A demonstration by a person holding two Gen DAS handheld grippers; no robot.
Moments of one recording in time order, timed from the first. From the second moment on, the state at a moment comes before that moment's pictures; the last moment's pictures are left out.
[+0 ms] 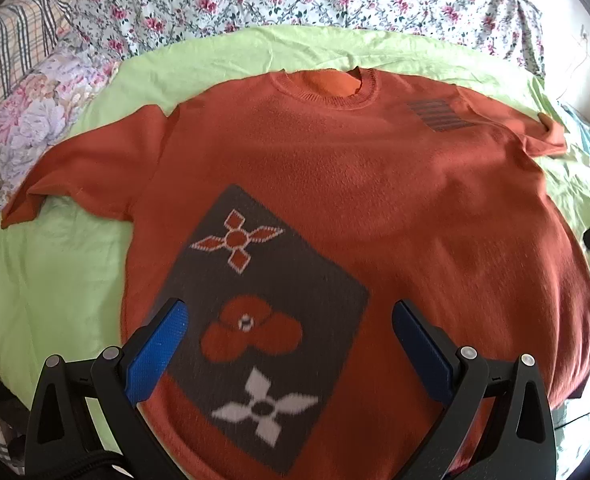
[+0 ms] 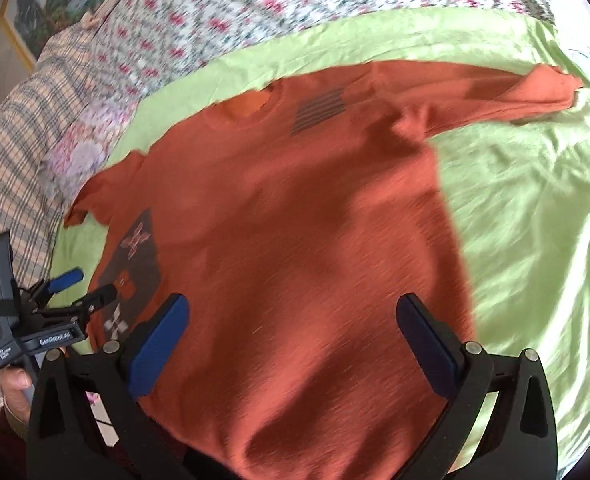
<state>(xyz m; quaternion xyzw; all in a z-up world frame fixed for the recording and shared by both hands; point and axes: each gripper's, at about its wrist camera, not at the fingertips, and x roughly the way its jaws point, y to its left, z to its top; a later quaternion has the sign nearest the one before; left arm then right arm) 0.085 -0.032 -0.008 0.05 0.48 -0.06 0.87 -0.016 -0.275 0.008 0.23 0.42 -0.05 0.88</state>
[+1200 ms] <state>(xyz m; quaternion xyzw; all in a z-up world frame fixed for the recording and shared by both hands) 0.180 -0.064 -0.048 0.05 0.53 -0.06 0.85 0.043 -0.681 0.010 0.39 0.26 -0.29 0.83</state>
